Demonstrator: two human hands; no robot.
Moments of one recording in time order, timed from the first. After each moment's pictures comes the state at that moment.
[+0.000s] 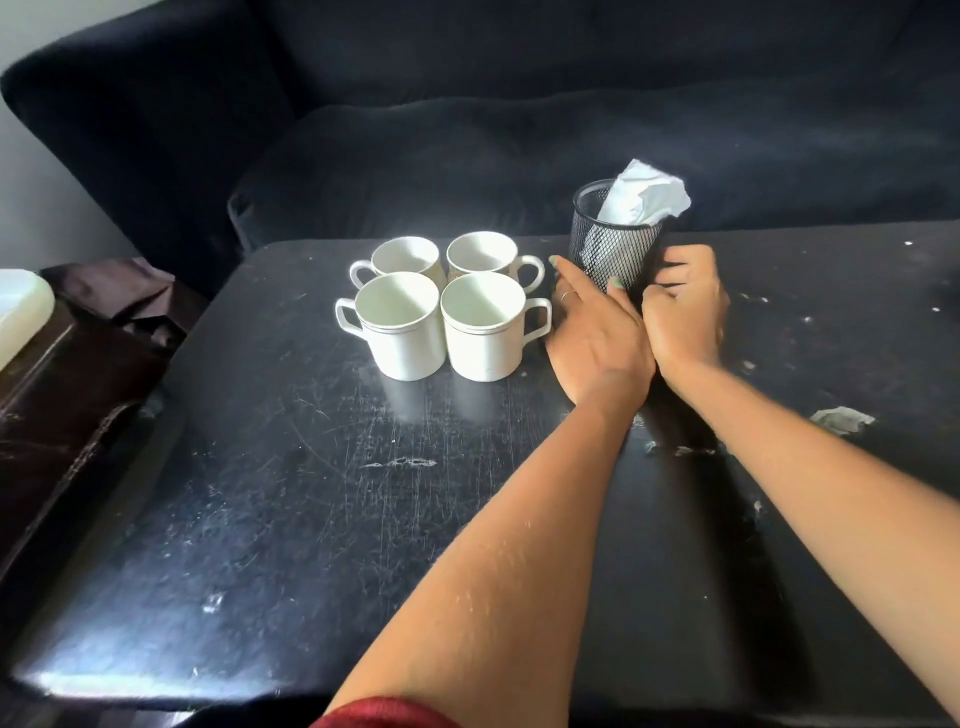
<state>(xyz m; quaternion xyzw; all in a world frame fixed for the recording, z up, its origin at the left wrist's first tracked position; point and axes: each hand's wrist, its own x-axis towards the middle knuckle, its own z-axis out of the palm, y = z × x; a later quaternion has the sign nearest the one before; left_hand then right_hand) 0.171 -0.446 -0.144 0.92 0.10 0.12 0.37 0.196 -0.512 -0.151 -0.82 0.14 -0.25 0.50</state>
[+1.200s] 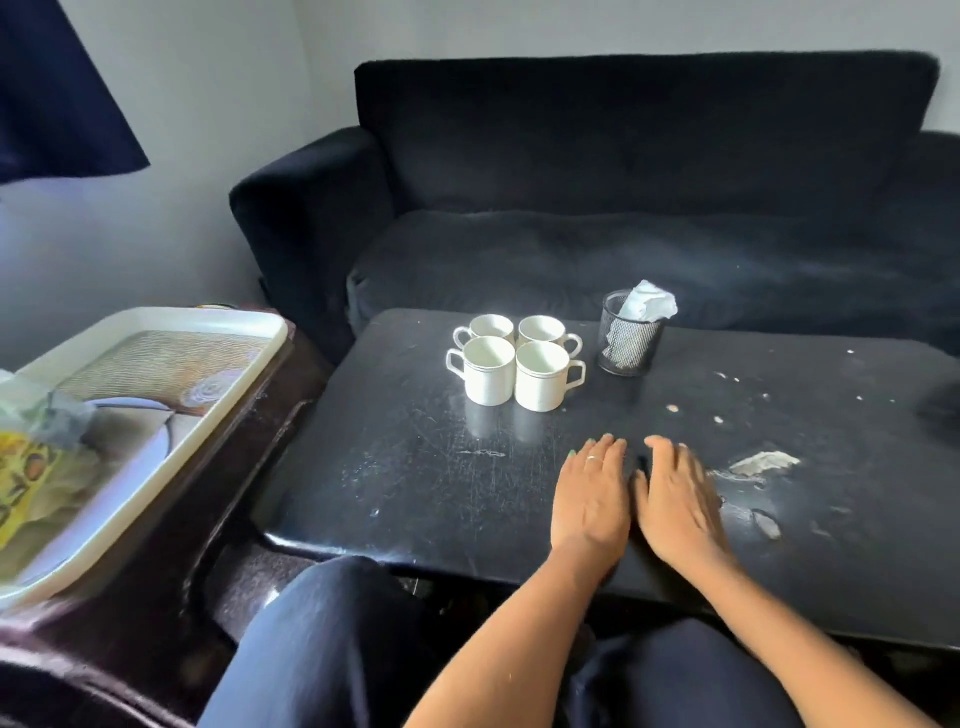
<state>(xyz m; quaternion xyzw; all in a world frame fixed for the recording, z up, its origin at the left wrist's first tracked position) 0.020 -0.398 -0.151 0.96 -0.09 0.03 0.27 0.023 -0.500 -0.147 -0.98 0.01 -0.09 0.17</state>
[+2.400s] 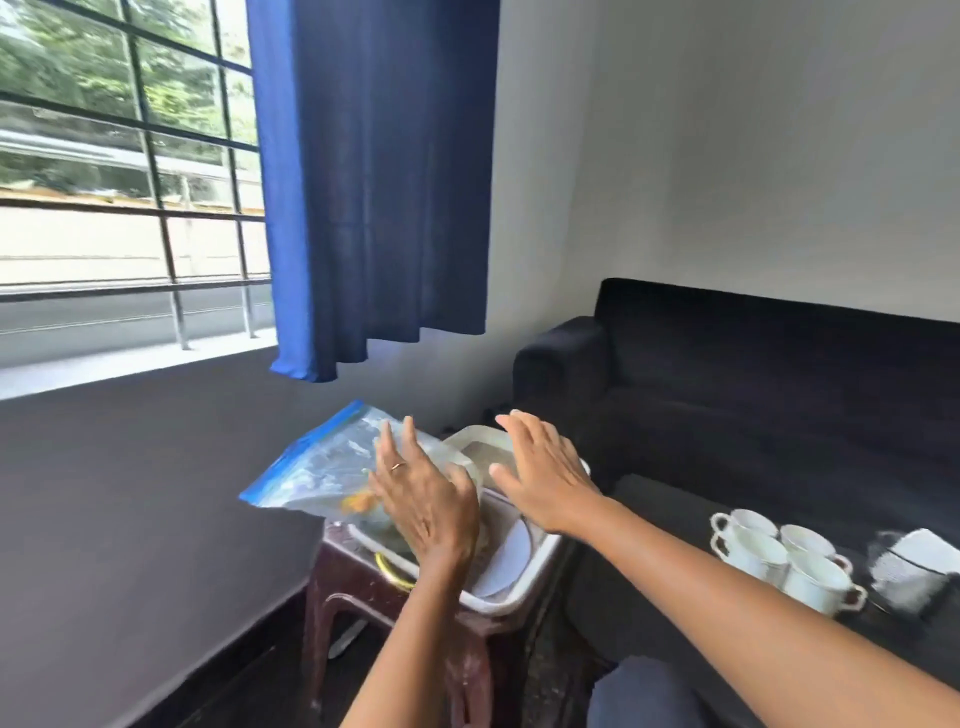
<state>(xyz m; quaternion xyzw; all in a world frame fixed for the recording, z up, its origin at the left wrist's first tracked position) -0.172 0.003 0.034 0.74 0.37 0.48 0.30 -0.111 -0.093 0.085 -0.87 -0.45 -0.11 0.16</state>
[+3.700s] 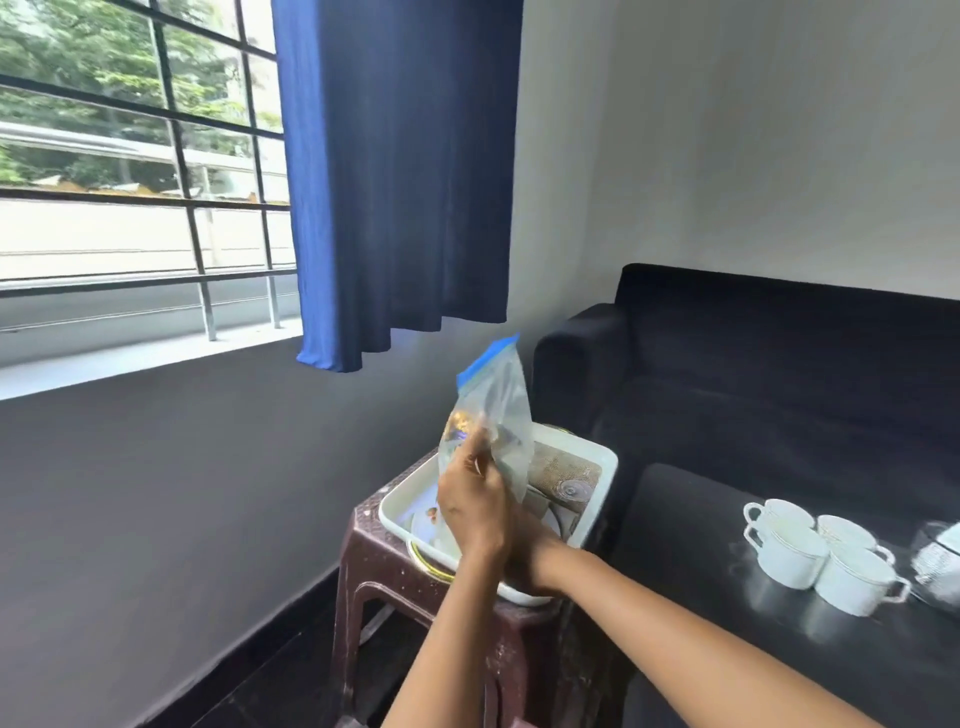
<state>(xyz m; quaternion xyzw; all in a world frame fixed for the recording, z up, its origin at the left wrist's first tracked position) -0.178 0.013 0.023 0.63 0.31 0.48 0.53 -0.141 -0.044 0.006 -0.86 -0.48 0.11 0.16</state>
